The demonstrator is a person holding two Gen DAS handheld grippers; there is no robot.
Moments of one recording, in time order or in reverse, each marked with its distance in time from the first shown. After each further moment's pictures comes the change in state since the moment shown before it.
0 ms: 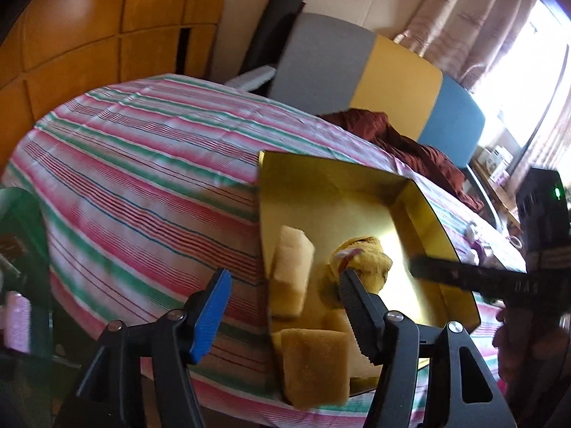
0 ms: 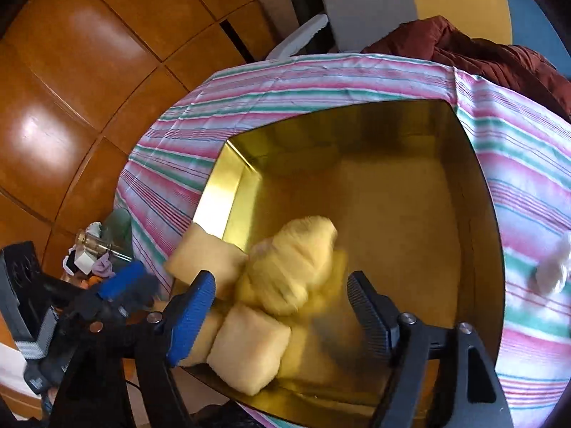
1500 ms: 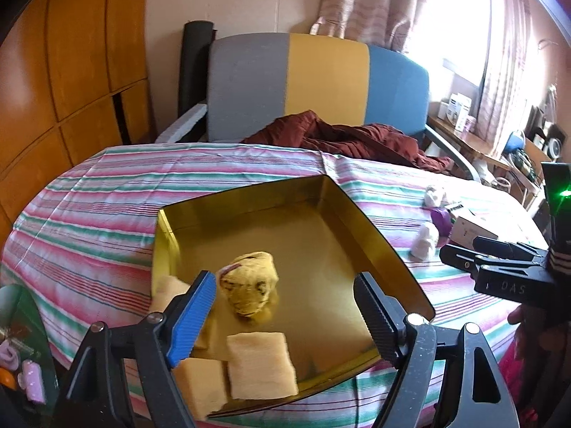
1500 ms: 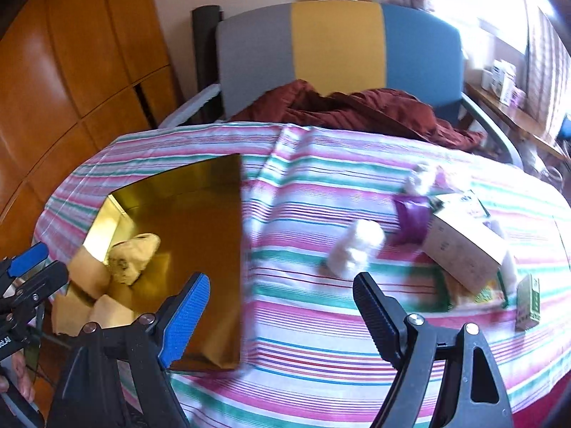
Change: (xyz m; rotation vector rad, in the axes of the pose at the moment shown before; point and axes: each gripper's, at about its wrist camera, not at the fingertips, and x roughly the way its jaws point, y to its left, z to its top) left arm -0.012 -0.138 -0.004 0.323 -0.061 -0.025; right arm -0.116 -0.095 -0.061 0.079 -0.291 -0.416
